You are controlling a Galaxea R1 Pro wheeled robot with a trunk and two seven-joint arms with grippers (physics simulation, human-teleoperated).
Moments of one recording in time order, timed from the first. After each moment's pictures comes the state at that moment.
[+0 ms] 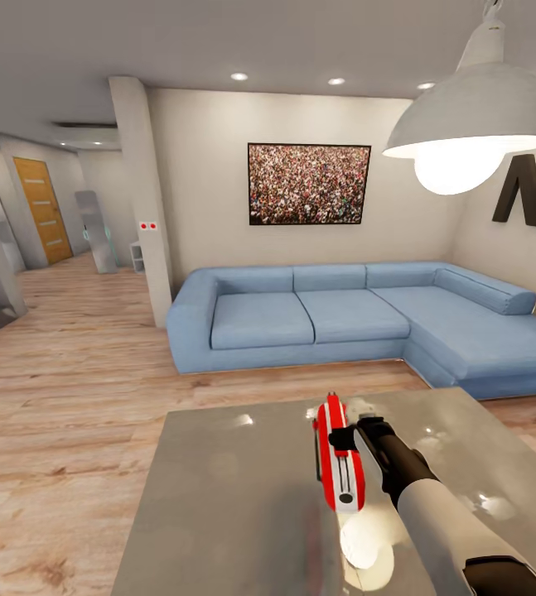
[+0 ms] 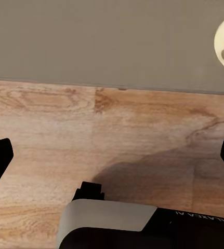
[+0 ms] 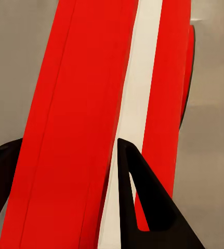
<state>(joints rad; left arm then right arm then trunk) 0.02 -0.04 0.09 -0.64 0.07 0.09 0.05 -0.77 0.04 0.05 -0.58 0.02 0.62 -0.02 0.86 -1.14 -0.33</state>
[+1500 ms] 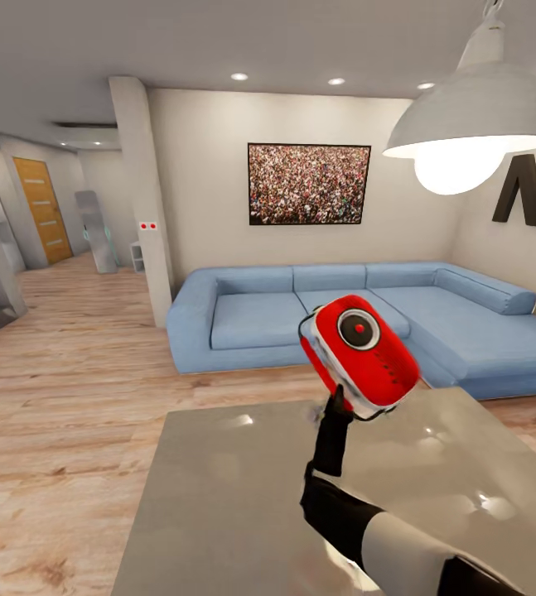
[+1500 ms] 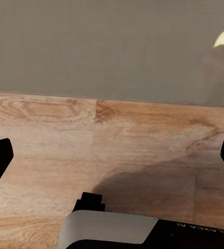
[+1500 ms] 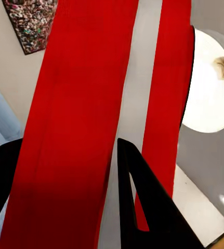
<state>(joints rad) 0.02 -0.04 0.09 -0.64 0.07 0.04 0.05 -0.74 0.13 0.98 -0.38 0.26 0.44 -1.30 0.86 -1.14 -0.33</state>
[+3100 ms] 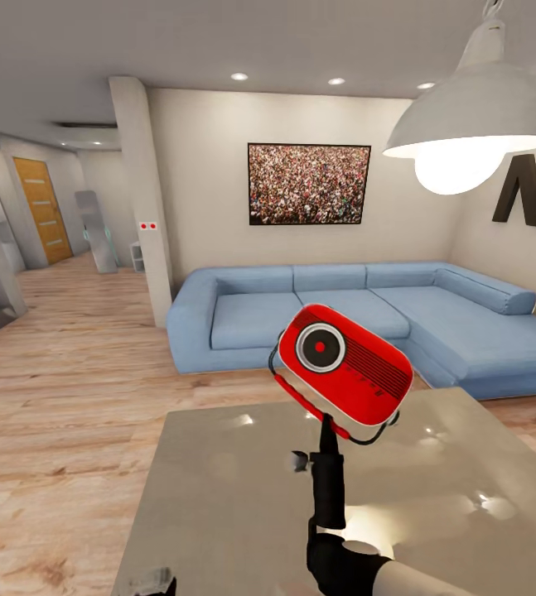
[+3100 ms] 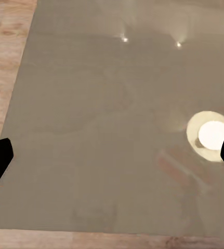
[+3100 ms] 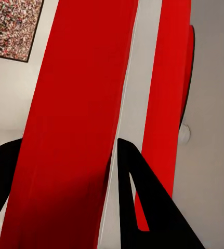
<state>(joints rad) 0.02 -0.06 0.08 -0.95 0.08 0.04 0.04 -0.63 0.11 1.25 -0.32 0.26 0.81 -1.57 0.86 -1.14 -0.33</state>
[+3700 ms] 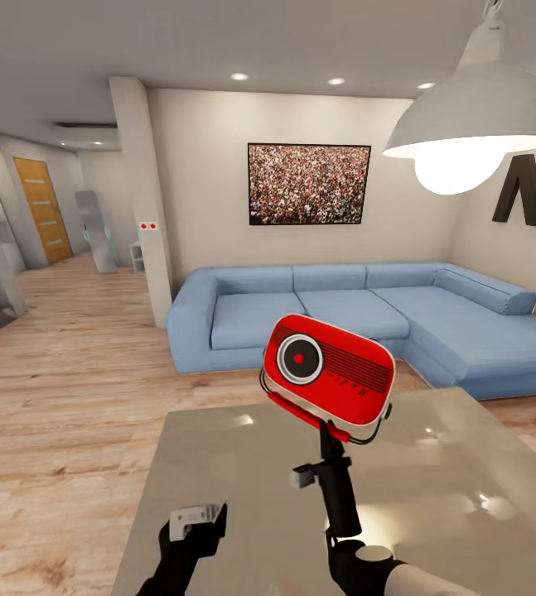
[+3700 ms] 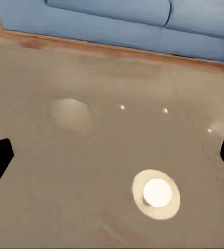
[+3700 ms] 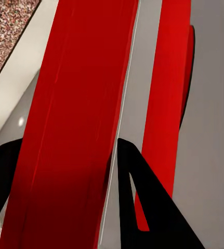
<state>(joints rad) 0.02 -0.16 -0.08 -1.26 0.08 0.07 0.04 -0.63 0.10 1.26 -0.16 0.46 0.85 -1.57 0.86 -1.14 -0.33</state>
